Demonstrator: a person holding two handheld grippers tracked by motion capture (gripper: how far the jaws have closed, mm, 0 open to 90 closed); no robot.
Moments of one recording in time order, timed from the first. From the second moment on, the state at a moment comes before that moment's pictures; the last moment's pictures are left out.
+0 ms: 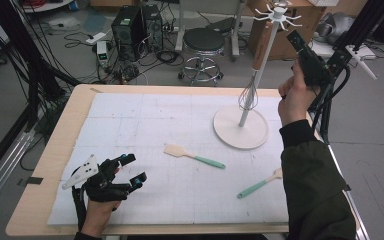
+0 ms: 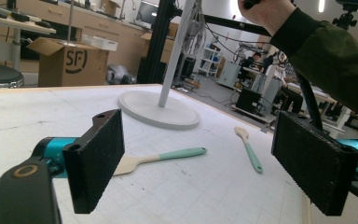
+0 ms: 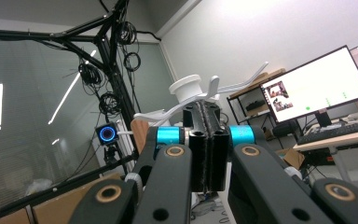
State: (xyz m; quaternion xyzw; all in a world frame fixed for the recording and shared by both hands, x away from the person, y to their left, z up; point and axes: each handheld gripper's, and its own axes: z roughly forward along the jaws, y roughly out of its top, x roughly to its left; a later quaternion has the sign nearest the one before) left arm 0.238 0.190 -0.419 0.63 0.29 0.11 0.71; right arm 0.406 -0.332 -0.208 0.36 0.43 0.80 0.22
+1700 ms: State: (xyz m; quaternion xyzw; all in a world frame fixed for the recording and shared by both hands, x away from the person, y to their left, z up) left arm 0.237 0.189 -0.420 0.63 0.29 0.11 0.71; right arm 0.419 -0.321 -0.204 0.35 0.42 0.81 0.20
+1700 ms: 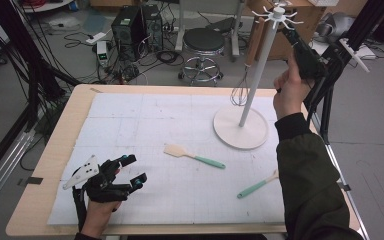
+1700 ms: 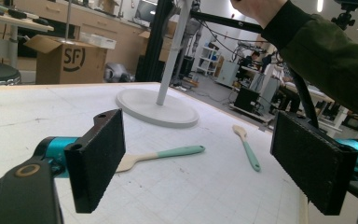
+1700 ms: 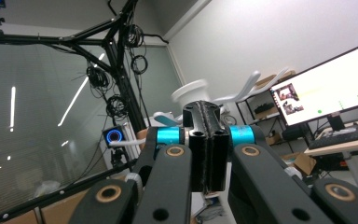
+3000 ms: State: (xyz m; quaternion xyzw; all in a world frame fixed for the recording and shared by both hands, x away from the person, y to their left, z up) left arm 0.237 0.190 -0.421 0.63 0.29 0.10 0.71; right arm 0.421 -0.279 -0.203 0.33 0.44 0.81 0.18
